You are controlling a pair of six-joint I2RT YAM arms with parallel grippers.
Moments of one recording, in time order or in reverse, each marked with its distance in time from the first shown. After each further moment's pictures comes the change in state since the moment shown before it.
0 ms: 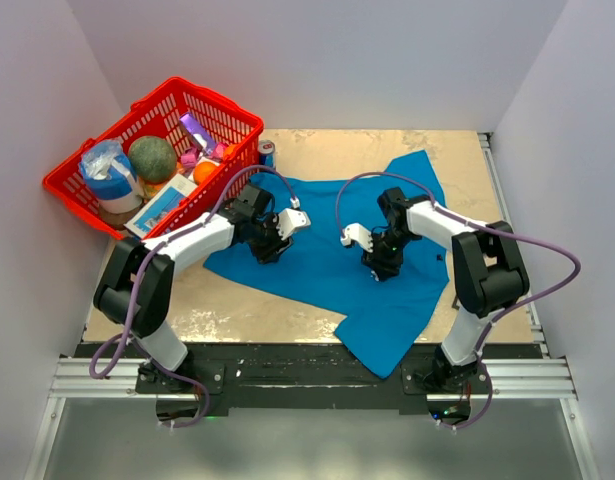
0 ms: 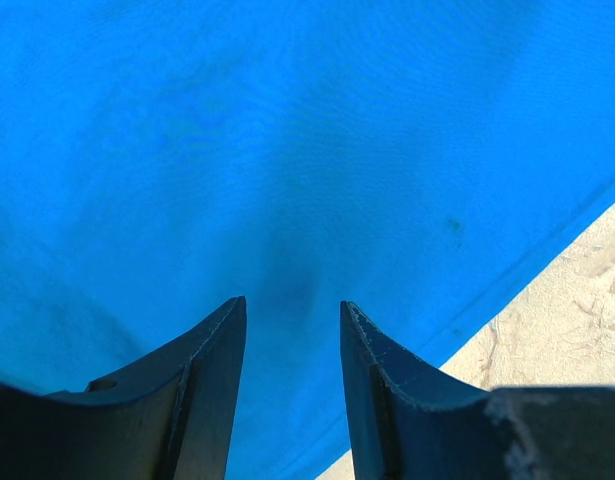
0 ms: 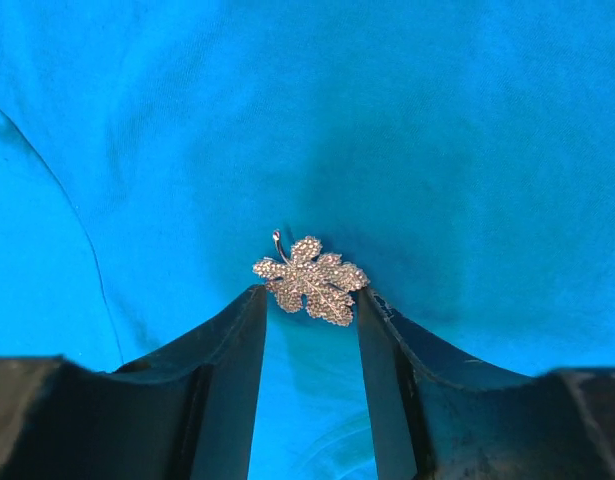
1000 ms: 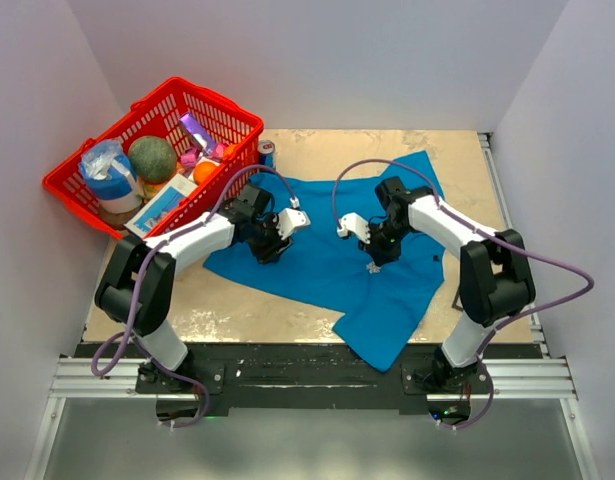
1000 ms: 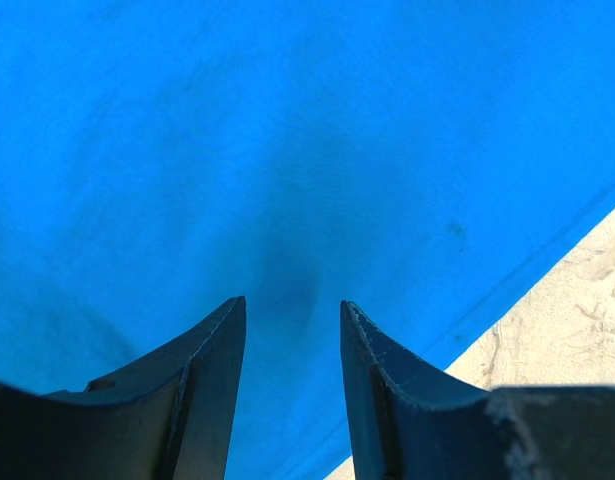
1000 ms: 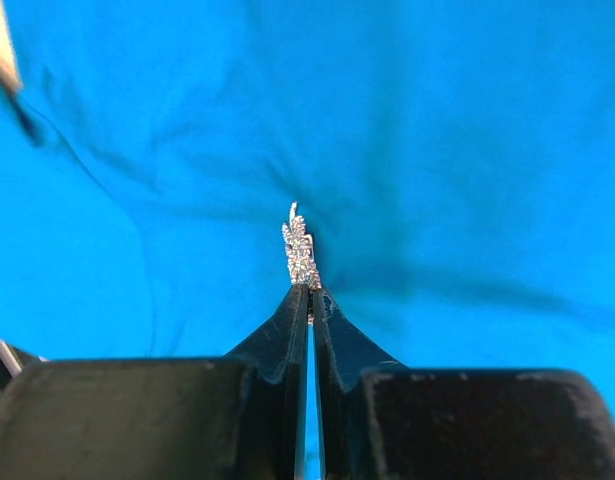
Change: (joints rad) left arm 0.006 0.012 0.000 0.009 0.012 -0.003; right arm 0.035 -0.067 0.064 -0.057 -0.001 0.020
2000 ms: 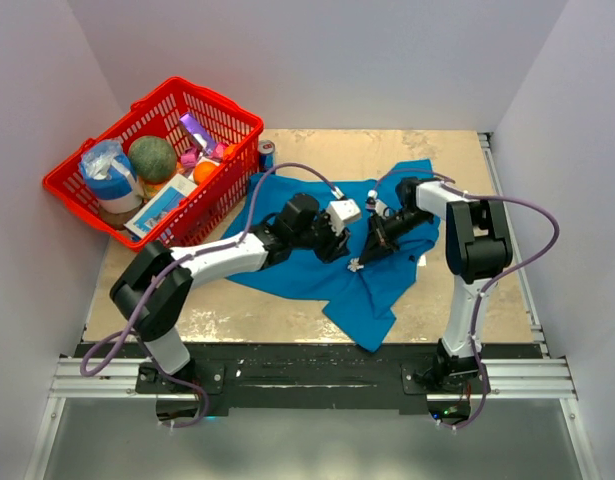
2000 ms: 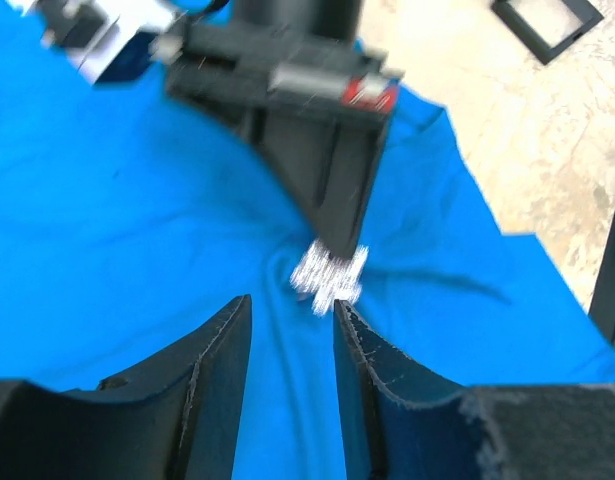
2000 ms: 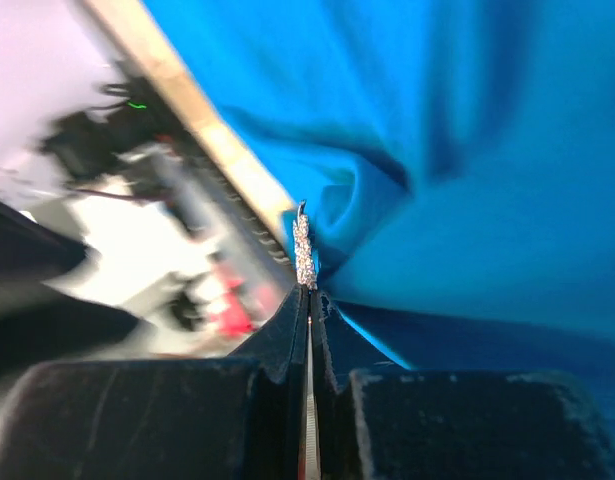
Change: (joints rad) left arm -0.308 0.021 0.009 0.567 0.007 -0.499; right arm -0.209 0.342 0.197 -0.113 -0.515 0.957
